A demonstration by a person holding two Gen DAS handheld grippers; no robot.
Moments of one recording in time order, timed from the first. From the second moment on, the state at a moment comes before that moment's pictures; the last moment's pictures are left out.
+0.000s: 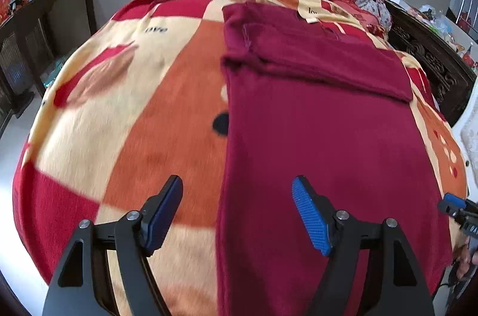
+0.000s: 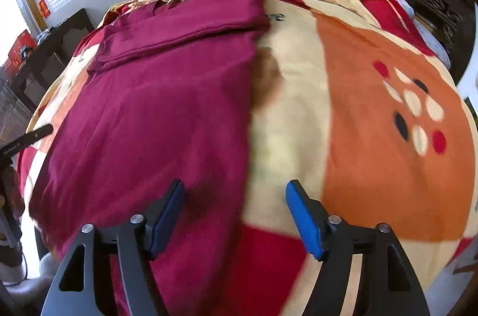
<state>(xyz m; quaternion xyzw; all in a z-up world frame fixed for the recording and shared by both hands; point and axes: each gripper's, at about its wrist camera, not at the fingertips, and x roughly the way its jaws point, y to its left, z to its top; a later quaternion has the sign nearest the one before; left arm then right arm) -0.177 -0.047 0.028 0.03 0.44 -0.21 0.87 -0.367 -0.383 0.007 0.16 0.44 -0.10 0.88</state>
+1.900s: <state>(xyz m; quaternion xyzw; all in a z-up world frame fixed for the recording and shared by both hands) -0.250 -0.023 -0.003 0.04 0.53 -0.24 0.81 -0.417 -0.341 -0.003 0.20 0.44 0.05 0.87</state>
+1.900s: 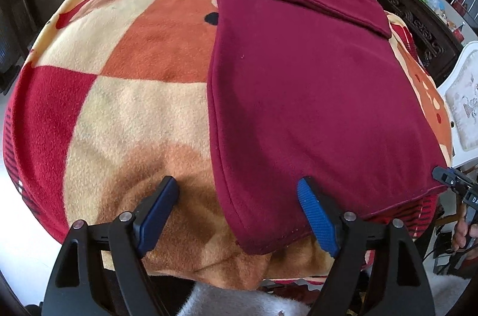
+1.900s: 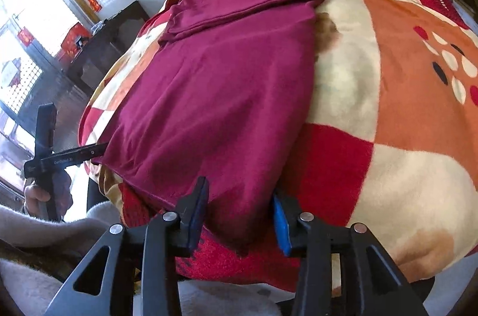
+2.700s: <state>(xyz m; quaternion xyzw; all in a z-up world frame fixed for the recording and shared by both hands) -0.210 -0.024 0.075 0.00 0.48 -0.35 0.81 -0.366 -0.368 0.065 0.25 0.30 0.15 0.91</state>
